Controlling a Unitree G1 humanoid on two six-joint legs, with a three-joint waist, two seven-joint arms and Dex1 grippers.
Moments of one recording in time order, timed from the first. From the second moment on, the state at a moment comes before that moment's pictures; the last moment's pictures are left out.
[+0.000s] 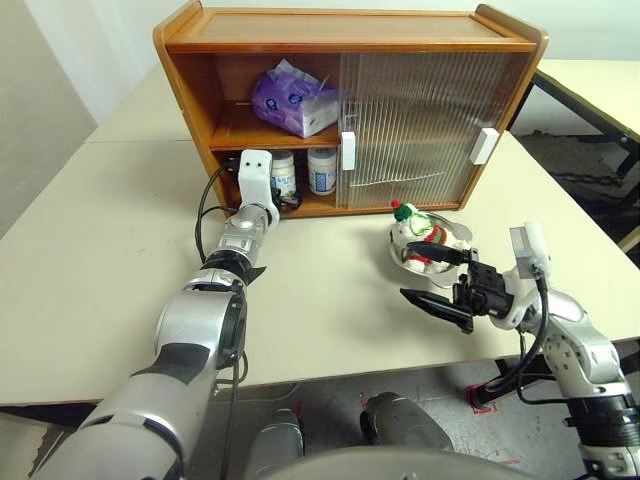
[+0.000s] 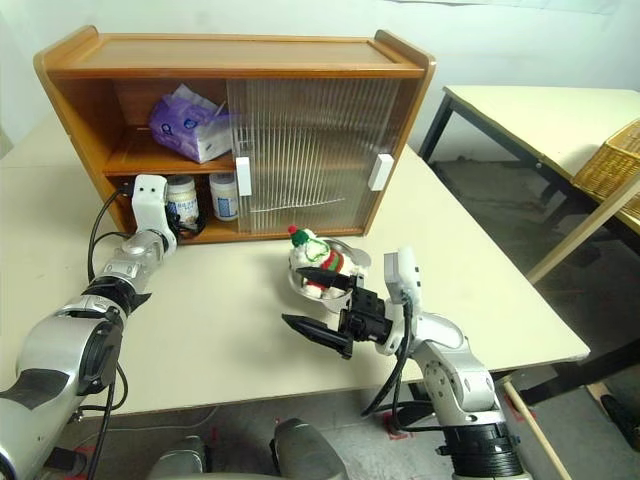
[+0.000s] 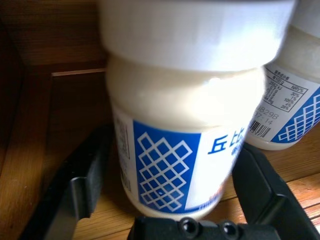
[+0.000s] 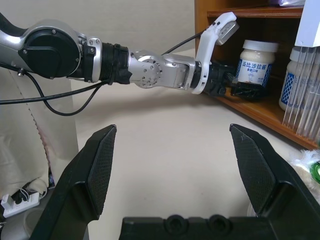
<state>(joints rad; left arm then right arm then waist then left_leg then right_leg) -0.91 0.25 0.10 1.26 -0.03 -0.10 -0.22 -0.05 -0.47 -0.02 -0.14 0.62 0.17 1.19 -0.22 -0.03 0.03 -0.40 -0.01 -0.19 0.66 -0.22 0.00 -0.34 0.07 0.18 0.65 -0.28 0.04</state>
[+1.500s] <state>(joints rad) -0.40 0.27 0.02 0.39 -0.05 0.03 -0.43 -0.09 -0.45 0.01 -0.10 0.62 0.16 1.21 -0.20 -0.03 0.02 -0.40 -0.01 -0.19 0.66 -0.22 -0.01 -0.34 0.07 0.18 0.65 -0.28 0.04</state>
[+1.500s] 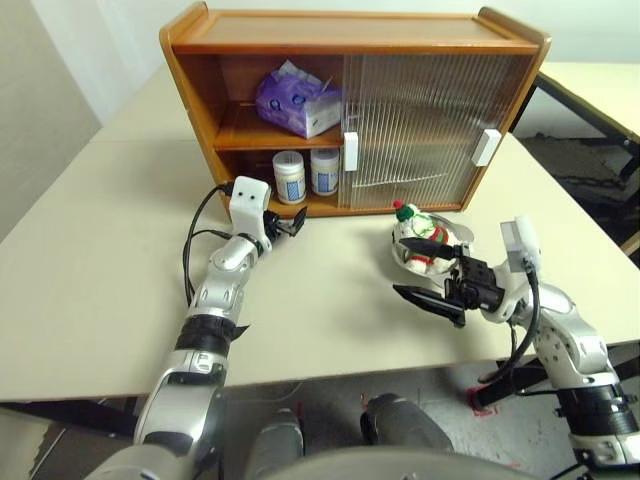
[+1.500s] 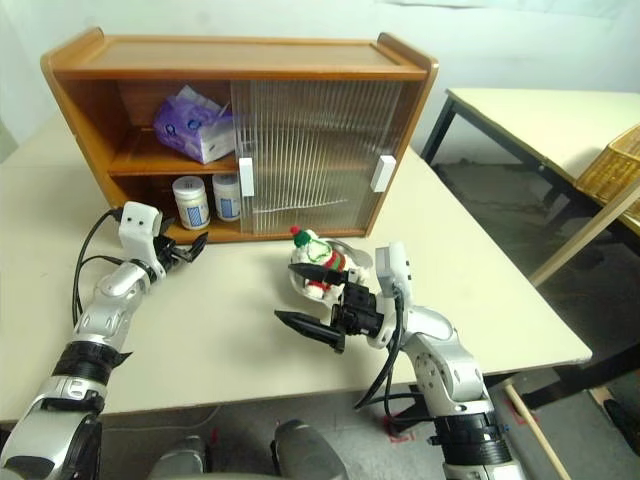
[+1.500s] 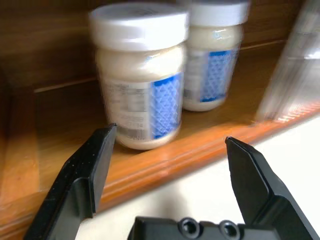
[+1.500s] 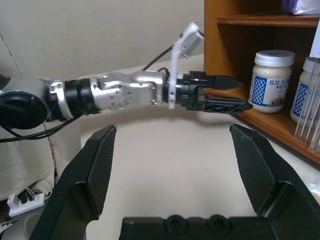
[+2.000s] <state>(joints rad) -0.47 0.17 -0.14 0.23 -0.17 -0.12 -0.72 -0.12 -0.45 0.01 -0.06 0.61 0.15 1.22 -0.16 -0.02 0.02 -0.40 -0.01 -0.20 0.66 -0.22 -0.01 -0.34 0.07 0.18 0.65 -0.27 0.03</state>
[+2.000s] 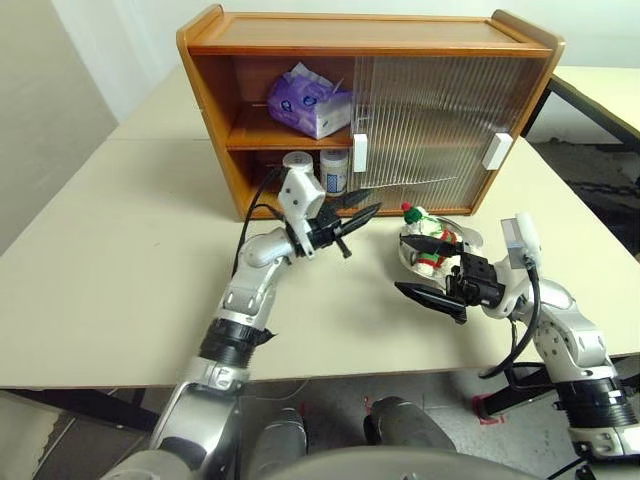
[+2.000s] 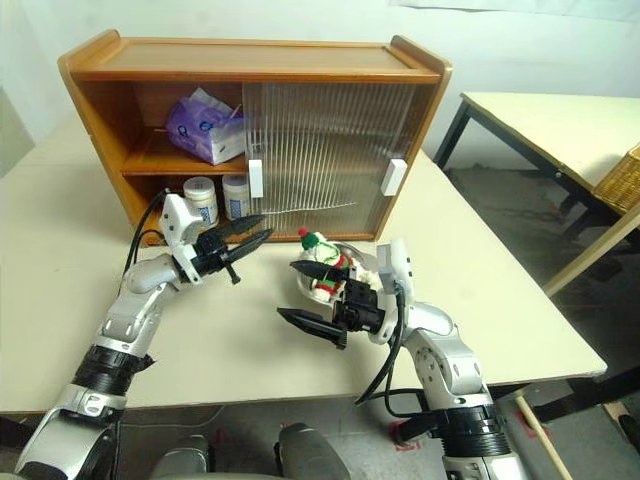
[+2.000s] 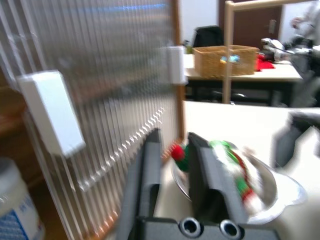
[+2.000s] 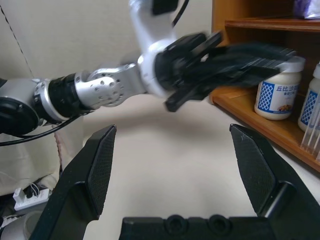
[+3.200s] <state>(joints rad) -0.71 0.15 -0.11 0.63 -0.03 -0.25 -0.42 -0.09 -0.44 0.01 -0.07 0.60 0.13 1.20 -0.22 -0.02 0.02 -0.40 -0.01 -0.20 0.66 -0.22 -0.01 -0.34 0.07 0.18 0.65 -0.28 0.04</state>
